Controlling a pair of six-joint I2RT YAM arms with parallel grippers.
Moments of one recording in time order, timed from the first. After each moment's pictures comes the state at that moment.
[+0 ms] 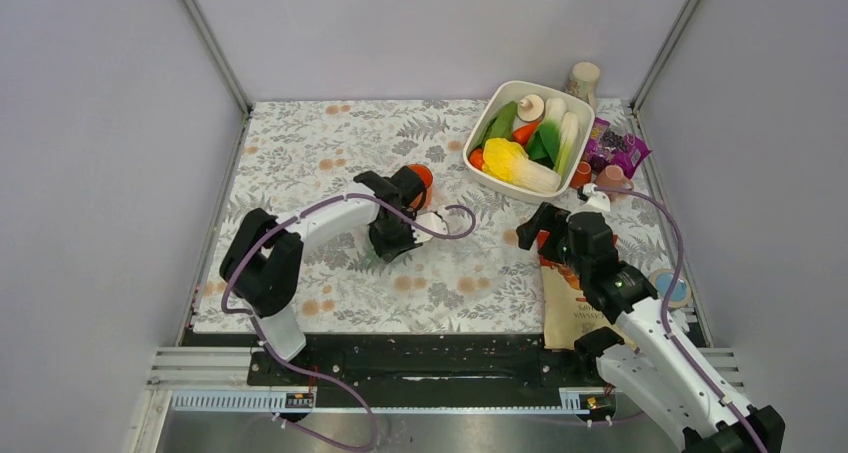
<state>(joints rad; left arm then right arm) -0.68 1.73 1.25 -0.98 0.16 0.67 0.43 0.71 0.57 -0.37 0.16 0.65</state>
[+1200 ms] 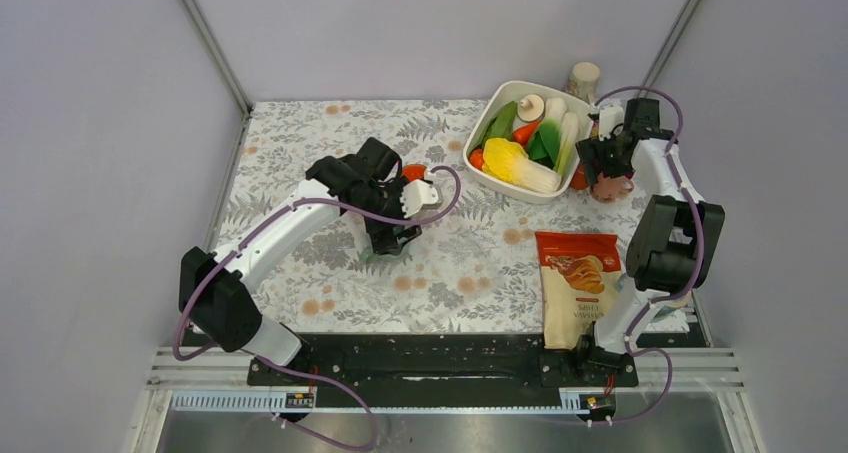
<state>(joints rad) -0.62 1.49 1.36 -1.03 0.35 0.64 -0.20 1.80 1.47 -0.63 -0.11 -0.44</state>
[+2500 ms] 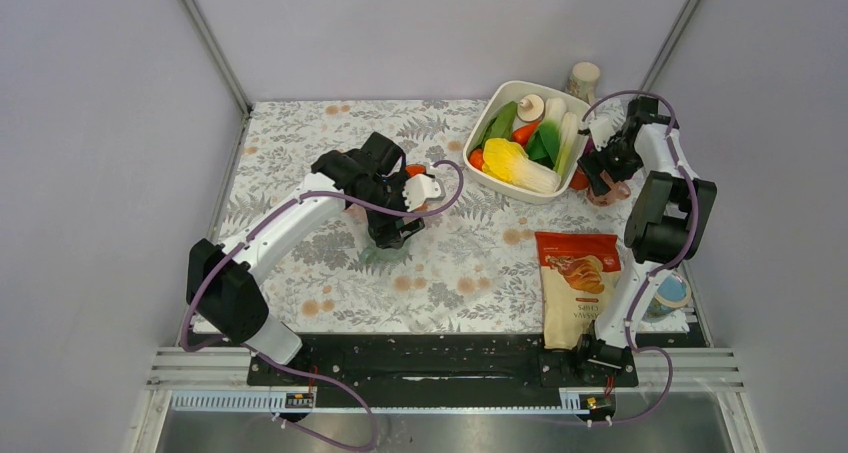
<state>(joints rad) -0.61 1.54 1.40 -1.03 0.31 0.63 -0.25 2.05 1.71 -0.91 -0.16 -0.86</state>
